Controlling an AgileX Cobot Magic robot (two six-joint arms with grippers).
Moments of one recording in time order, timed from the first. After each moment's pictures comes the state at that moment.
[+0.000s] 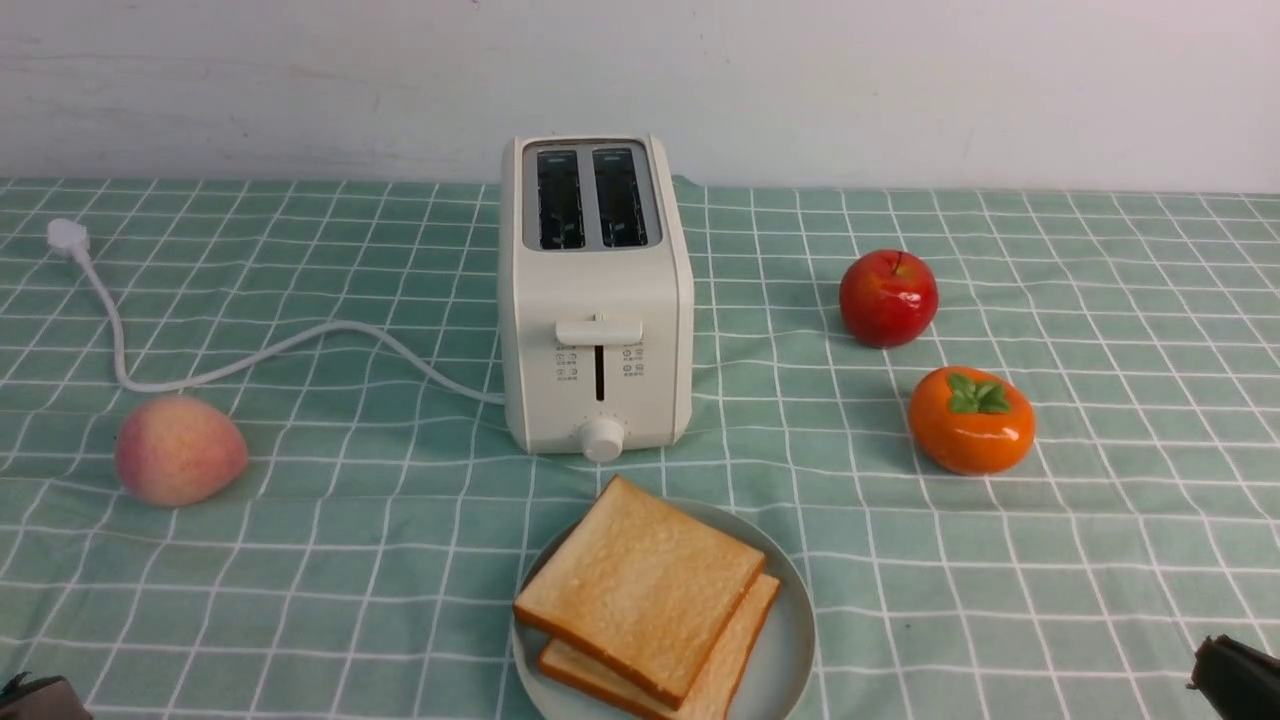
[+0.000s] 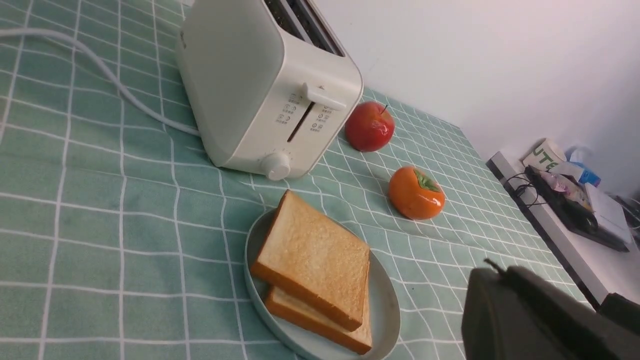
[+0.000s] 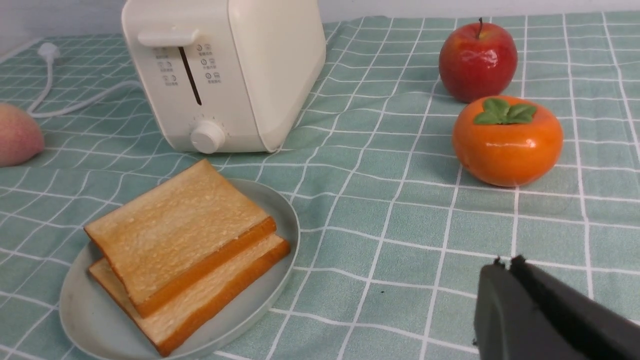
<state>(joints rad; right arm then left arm) 0.37 0.42 -0.08 0.16 -0.04 0.00 -0.15 0.09 -0.41 -0.58 0.65 -0.13</state>
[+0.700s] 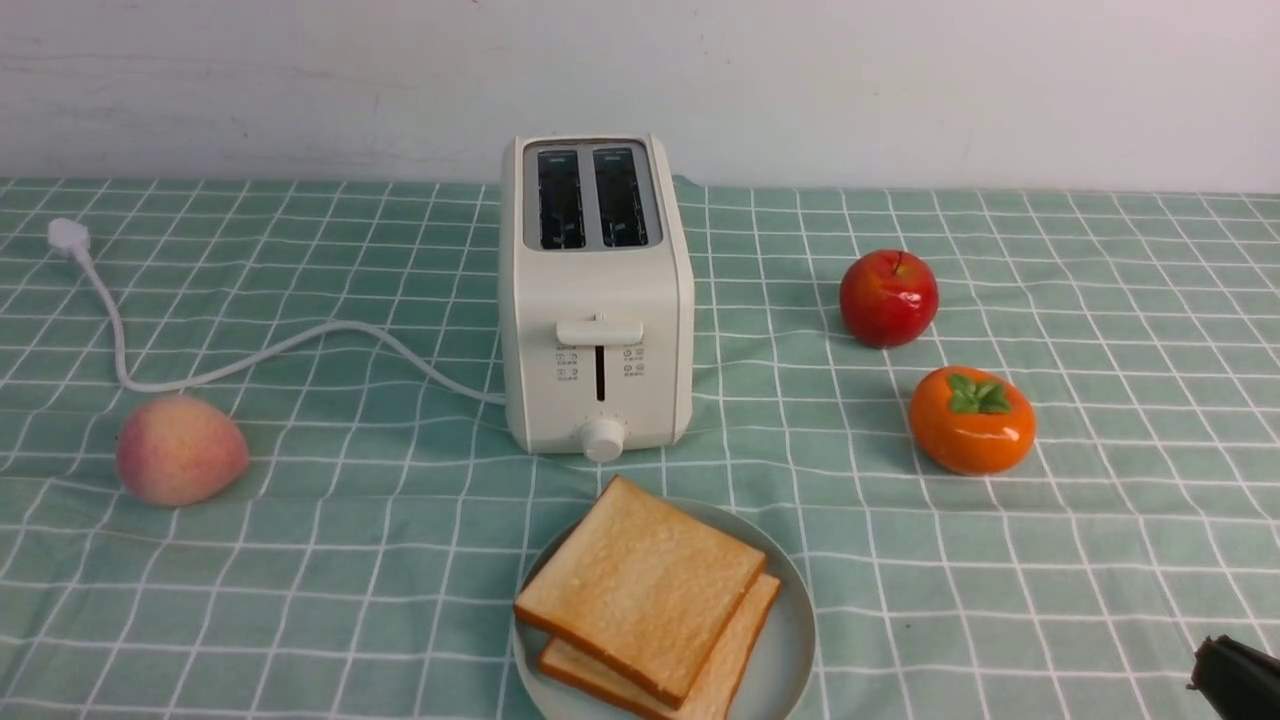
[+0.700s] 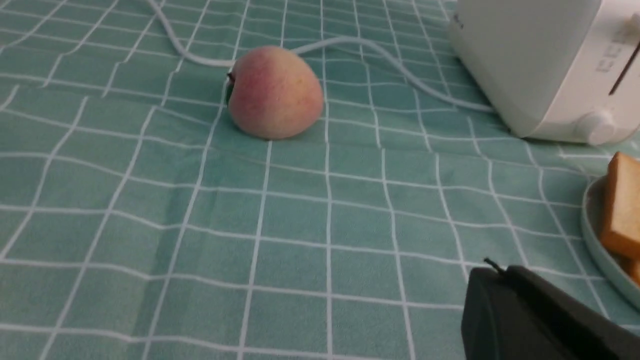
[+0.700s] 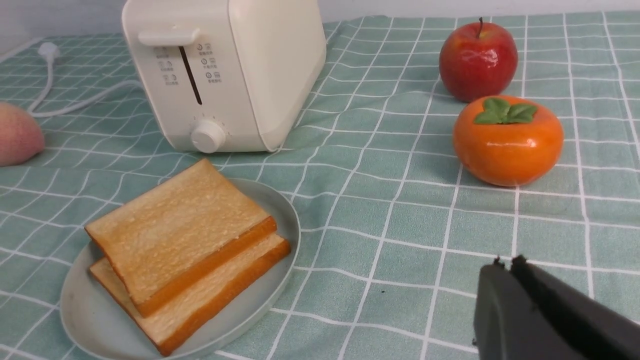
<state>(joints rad) 0.37 0.42 -0.08 0.16 -0.04 0.00 -0.15 -0.01 -0.04 0.10 0.44 -0.38</state>
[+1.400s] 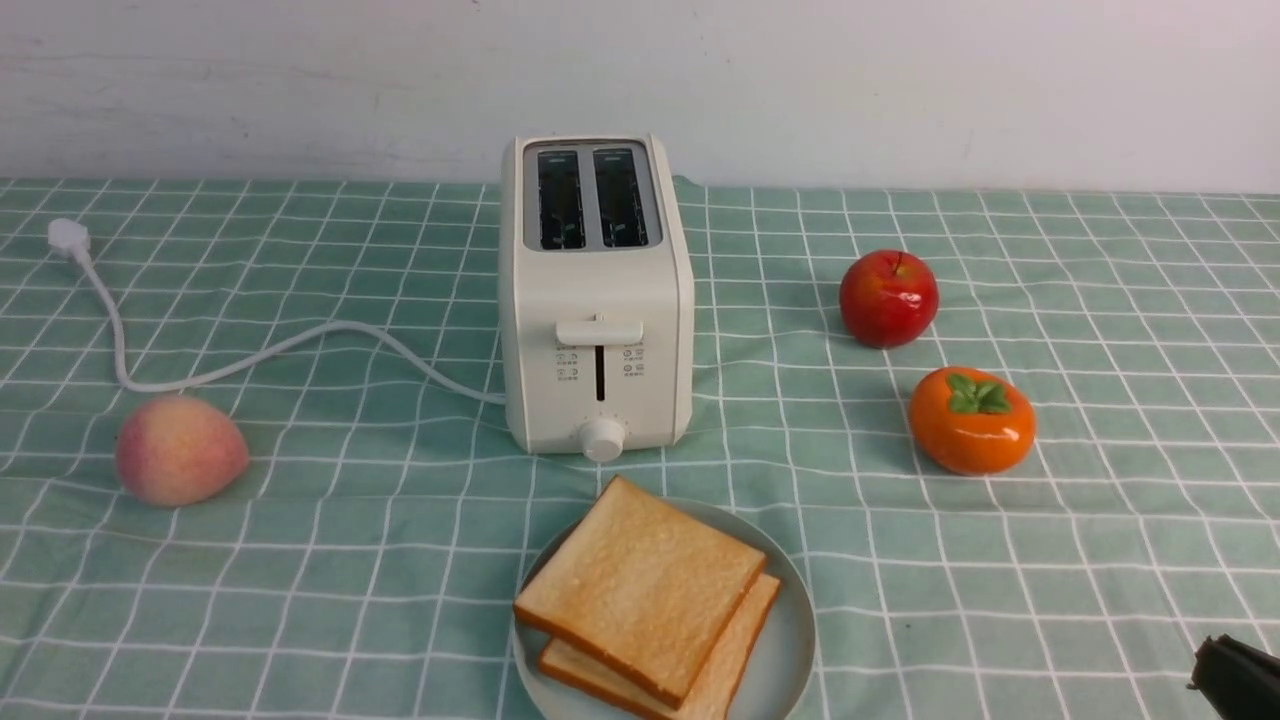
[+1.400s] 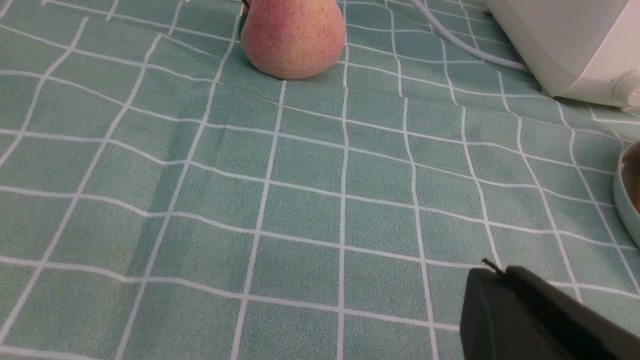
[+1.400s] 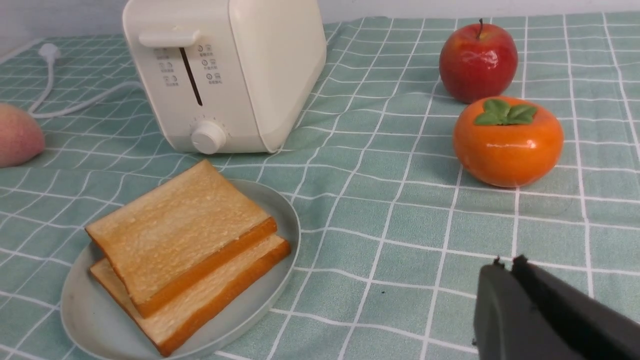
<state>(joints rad) 0.37 0.42 -0.08 0.16 -0.04 0.00 -0.11 -0.01 0.03 0.06 0.40 -0.38</state>
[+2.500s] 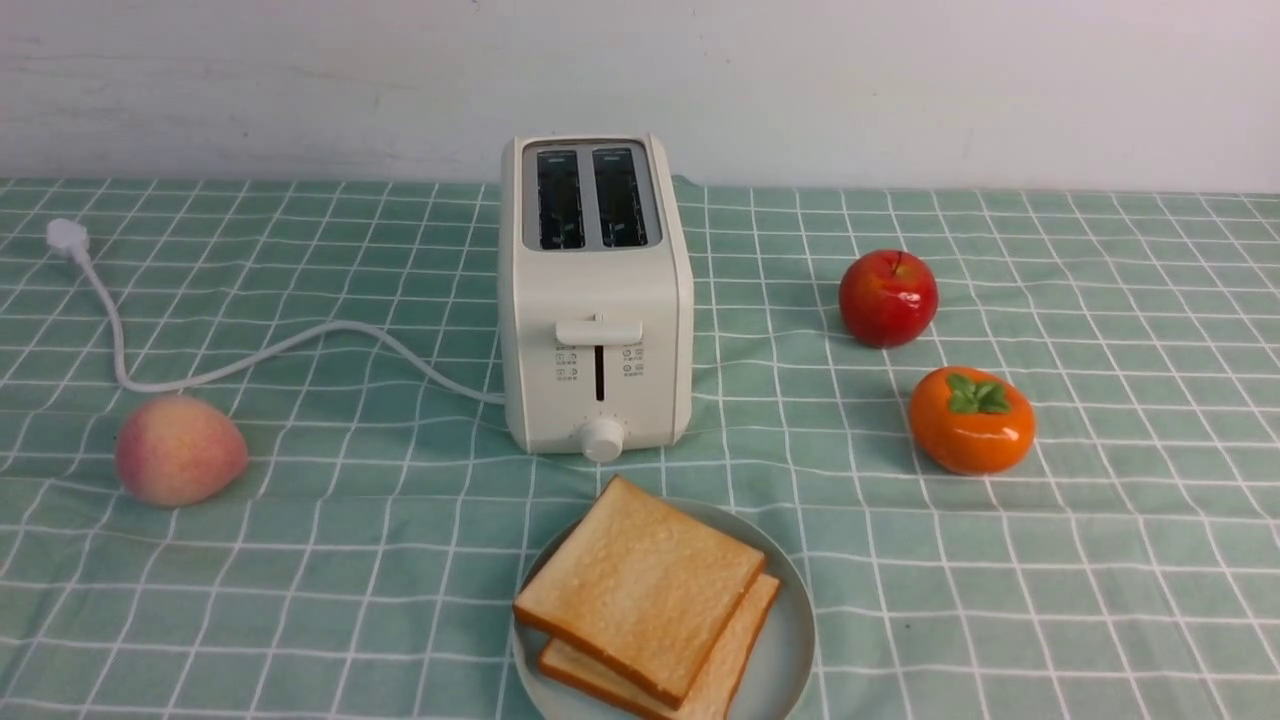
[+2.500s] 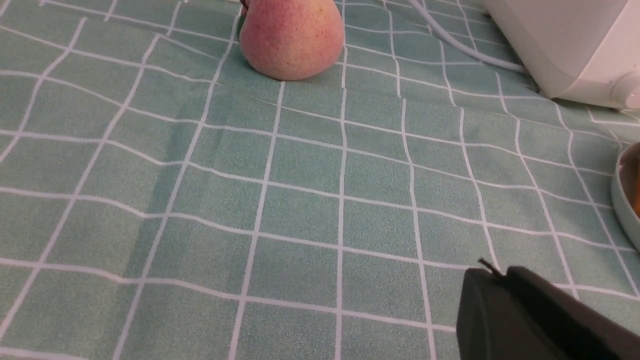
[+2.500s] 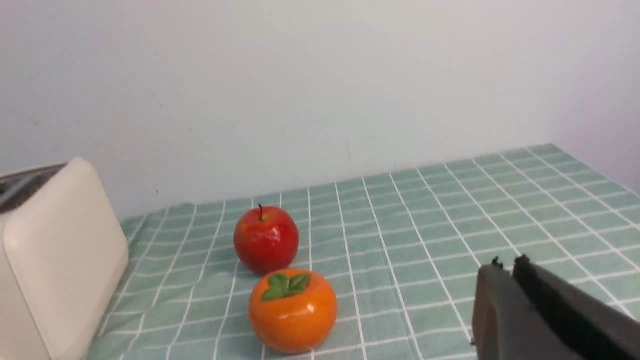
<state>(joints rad) -0.07 0.08 -0.06 0.16 -0.04 0.00 -0.11 -0.01 0.03 0.06 0.40 -0.38</state>
